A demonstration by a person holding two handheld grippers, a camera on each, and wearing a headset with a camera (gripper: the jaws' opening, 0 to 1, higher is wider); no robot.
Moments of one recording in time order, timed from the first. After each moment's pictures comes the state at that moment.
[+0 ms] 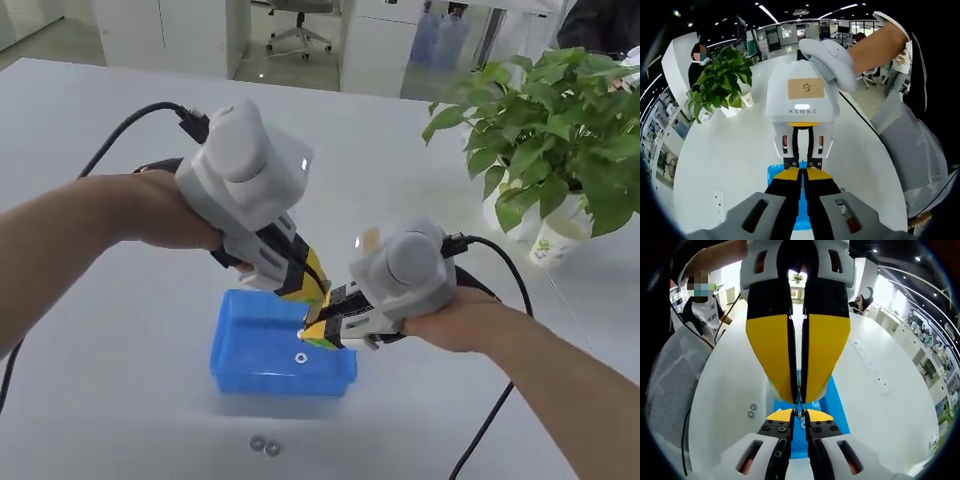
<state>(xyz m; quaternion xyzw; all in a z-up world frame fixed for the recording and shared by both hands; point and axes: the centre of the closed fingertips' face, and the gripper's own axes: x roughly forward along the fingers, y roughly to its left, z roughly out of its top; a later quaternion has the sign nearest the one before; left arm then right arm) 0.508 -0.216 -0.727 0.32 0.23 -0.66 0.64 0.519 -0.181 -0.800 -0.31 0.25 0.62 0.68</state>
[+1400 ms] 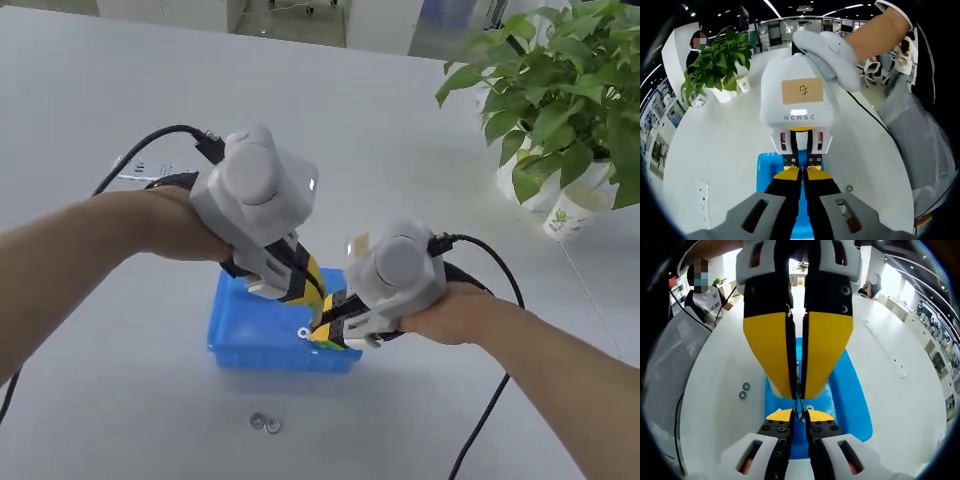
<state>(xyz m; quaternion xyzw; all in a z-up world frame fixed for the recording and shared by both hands) 0.517 -0.219 -0.787 0.31 0.26 -0.66 0.64 0.521 -0.192 -0.862 -0.32 0.30 0.63 0.64</state>
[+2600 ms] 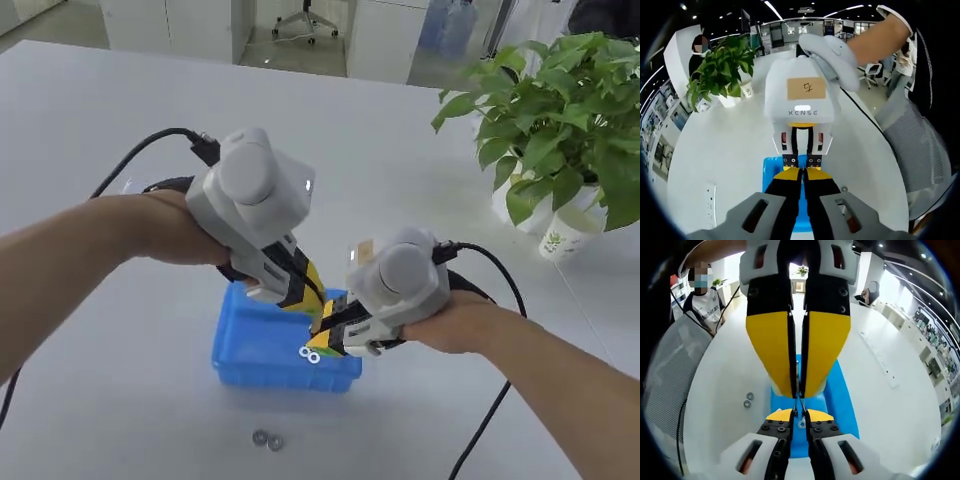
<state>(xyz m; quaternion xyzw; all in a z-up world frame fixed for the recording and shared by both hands) 0.512 -0.215 -0.752 0.31 0.25 -0.65 0.65 0.519 -0.188 -0.827 -0.32 0.27 0.63 0.66</state>
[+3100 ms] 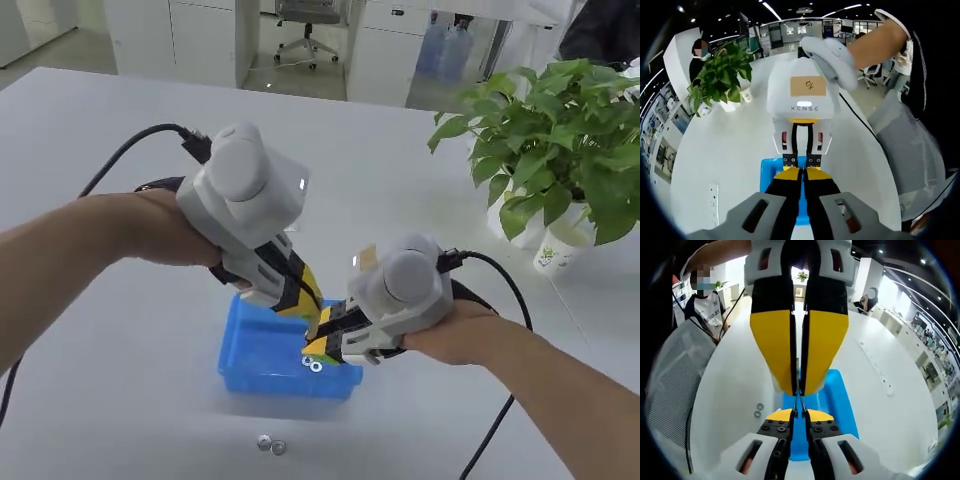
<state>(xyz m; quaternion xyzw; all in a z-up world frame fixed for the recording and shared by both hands) 0.488 -0.206 -0.727 0.32 0.24 -0.65 0.65 0.497 -0.178 -0.800 -0.32 0.24 0.63 0.67</state>
